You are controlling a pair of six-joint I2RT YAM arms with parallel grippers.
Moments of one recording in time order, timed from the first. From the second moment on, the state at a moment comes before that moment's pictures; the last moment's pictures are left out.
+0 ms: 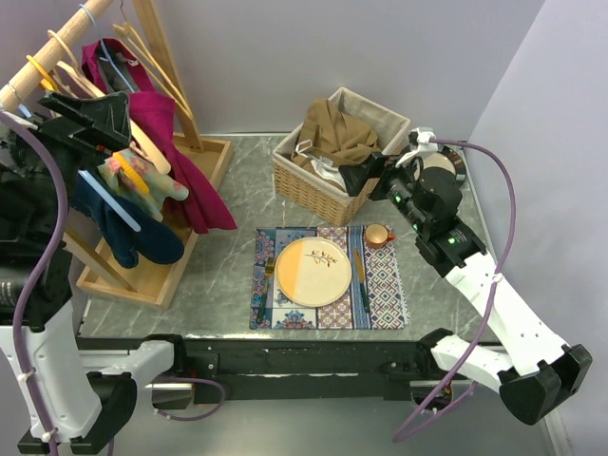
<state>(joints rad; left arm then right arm) -0.02 1.06 2.03 -0.74 -0.02 -0.52 0.48 1.02 1.07 -0.06 0.01 0.41</state>
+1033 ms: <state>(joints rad) -0.02 1.57 2.17 -0.76 -0.27 -0.47 0.48 1.00 0.99 0.05 -0.02 0.41</state>
